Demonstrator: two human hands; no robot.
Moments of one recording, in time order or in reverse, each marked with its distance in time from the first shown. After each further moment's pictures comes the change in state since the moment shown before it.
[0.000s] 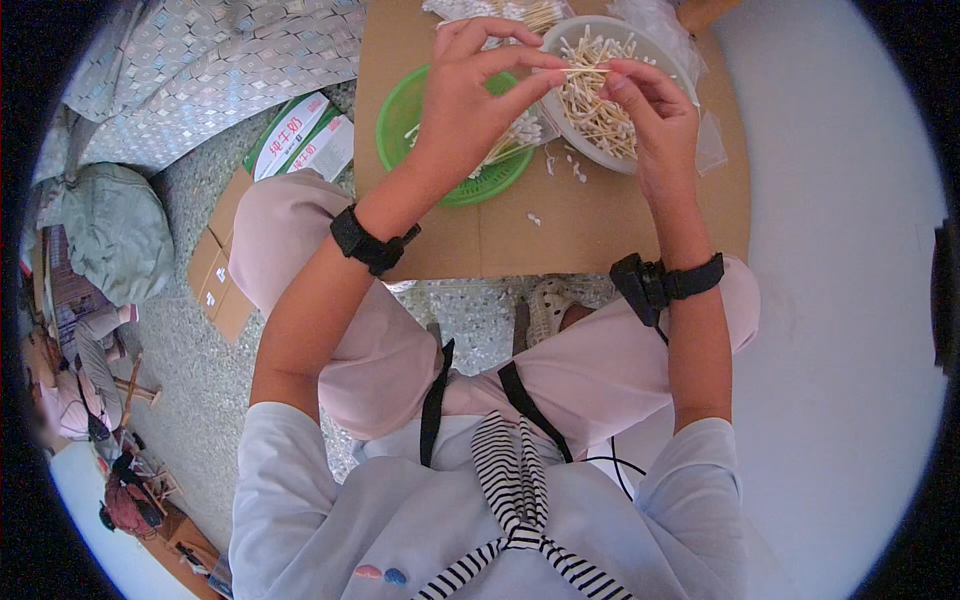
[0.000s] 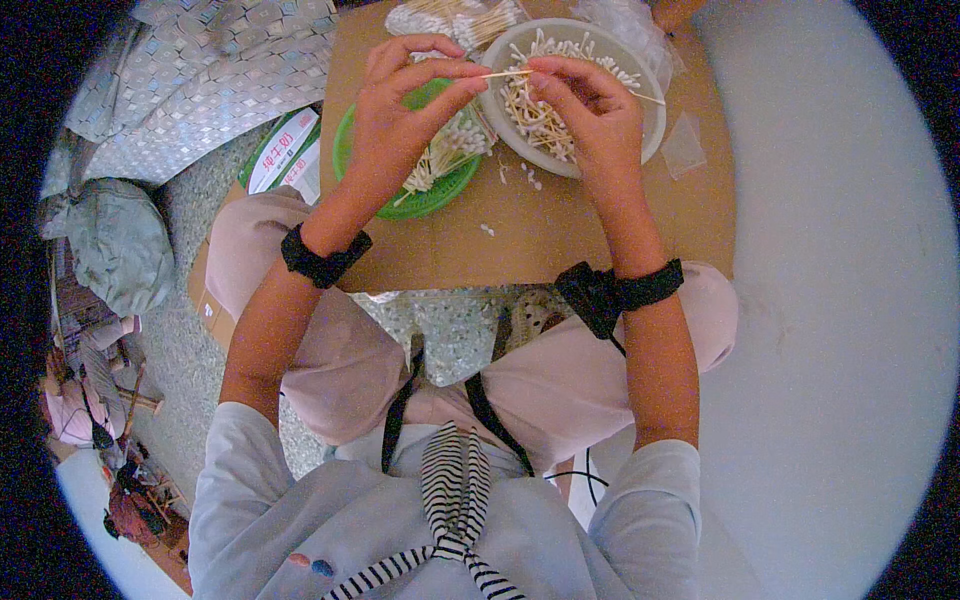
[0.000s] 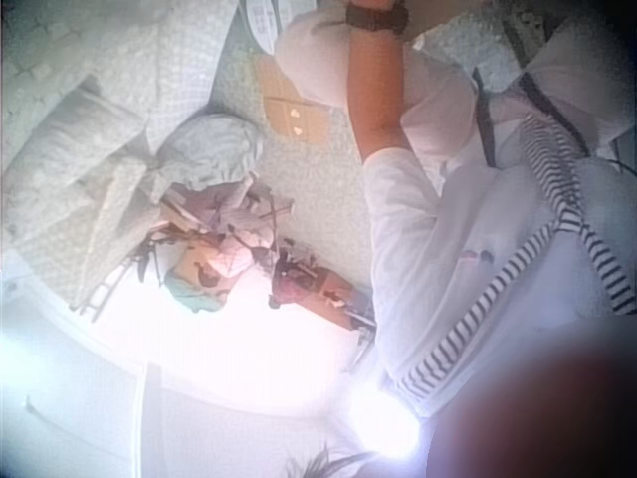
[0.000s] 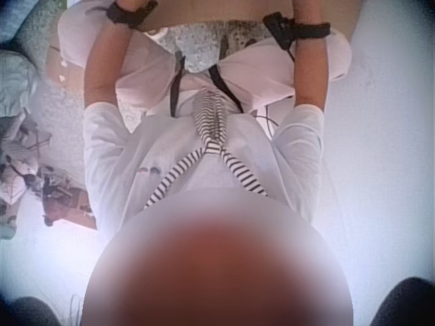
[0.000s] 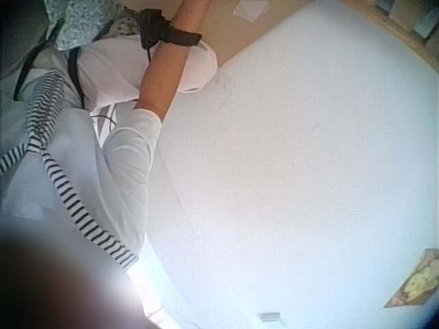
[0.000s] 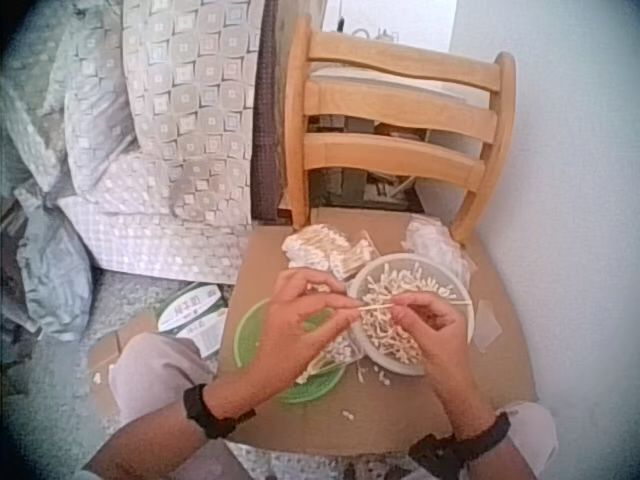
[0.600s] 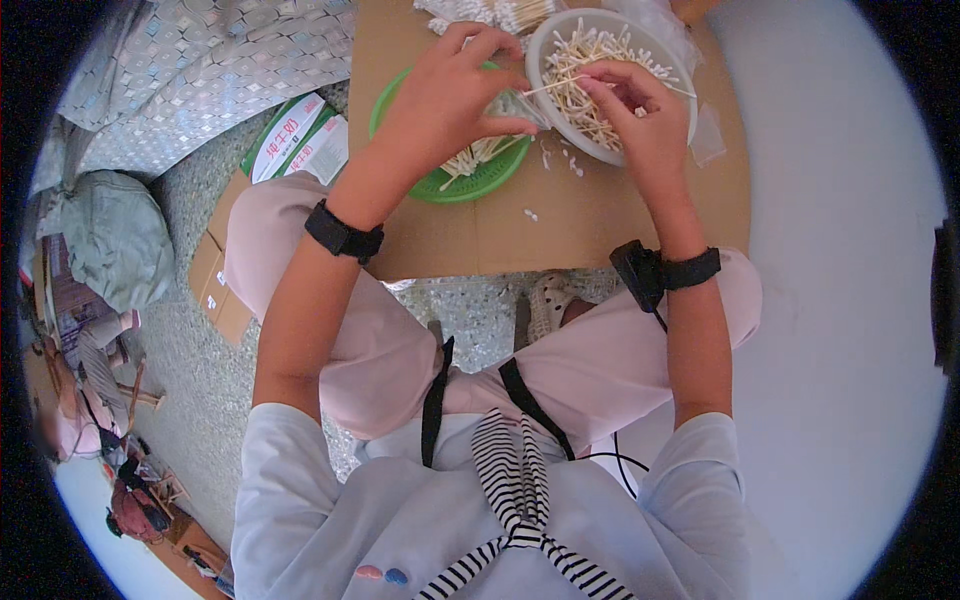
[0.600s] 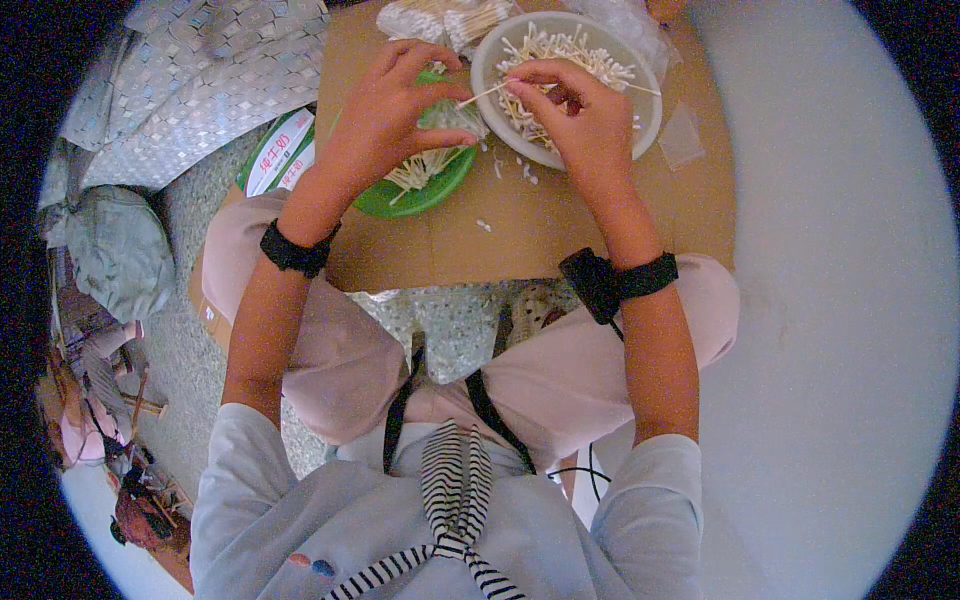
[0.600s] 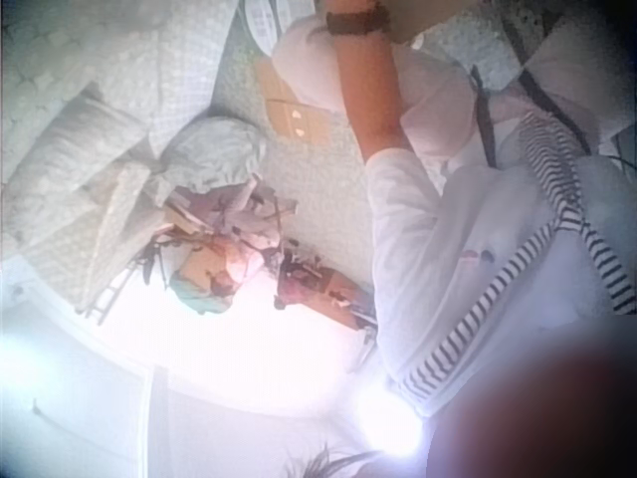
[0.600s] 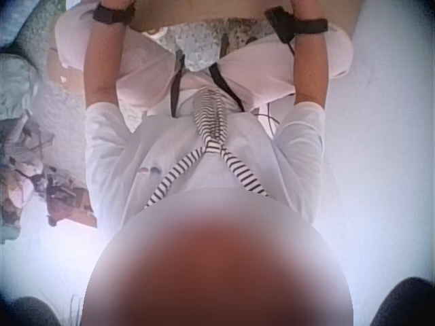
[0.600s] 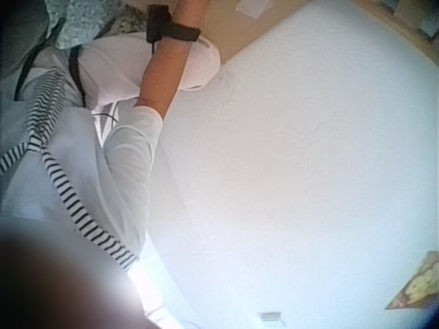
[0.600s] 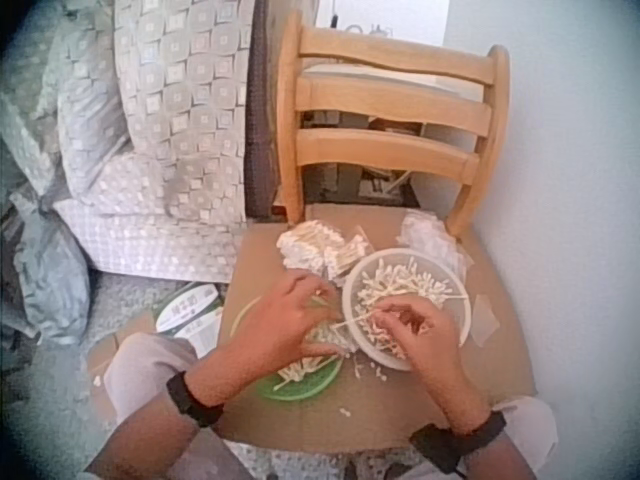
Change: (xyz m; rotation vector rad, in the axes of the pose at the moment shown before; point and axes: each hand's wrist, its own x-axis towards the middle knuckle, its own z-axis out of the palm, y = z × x) left_hand 0.002 -0.015 -0.017 0.340 -0.428 0.246; right_hand -0.005 -0.005 0.001 -0.467 -0.018 -0.047
